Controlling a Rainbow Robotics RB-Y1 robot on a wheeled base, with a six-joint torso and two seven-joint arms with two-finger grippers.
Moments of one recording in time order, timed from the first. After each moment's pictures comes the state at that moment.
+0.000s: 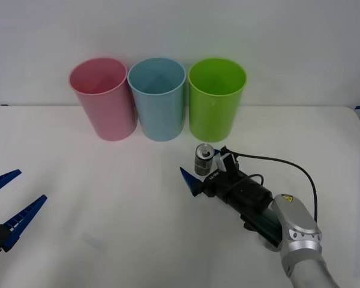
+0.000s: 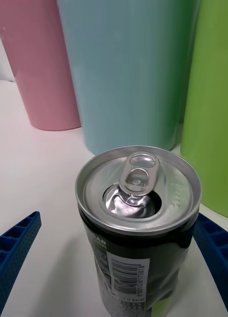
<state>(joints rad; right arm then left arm) -0.30 0.00 -0.09 -1.01 1.40 -0.68 0.40 0.35 0.40 0.52 -1.66 -0.96 -1.22 0.00</state>
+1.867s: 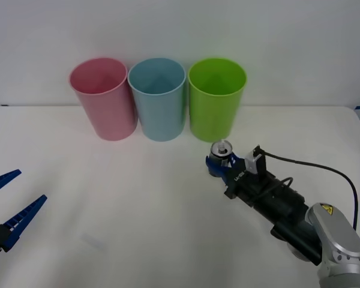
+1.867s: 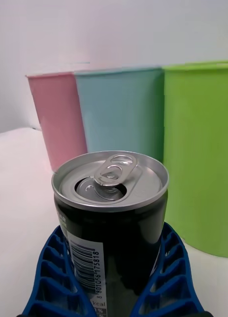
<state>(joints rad) -0.07 -0.16 0.01 -1.41 1.23 -0.75 0.26 0.35 0.40 0.52 -1.66 -0.96 -1.22 0.00</state>
